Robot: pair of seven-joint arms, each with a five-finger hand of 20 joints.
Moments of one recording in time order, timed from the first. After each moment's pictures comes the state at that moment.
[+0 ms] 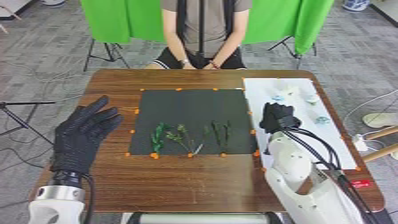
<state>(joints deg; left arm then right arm) 132.1 -60.8 -95.4 -134.3 39.7 14.3 13.8 -88.7 -63.9 65.7 -102.1 -155.3 -9.1 36.2</state>
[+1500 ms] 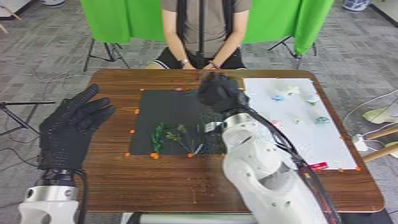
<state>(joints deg) 133.1 -57.7 -95.9 -136.1 38.8 14.5 21.5 -83.6 -75.6 59.3 -110.0 -144.9 -1.0 26.7</state>
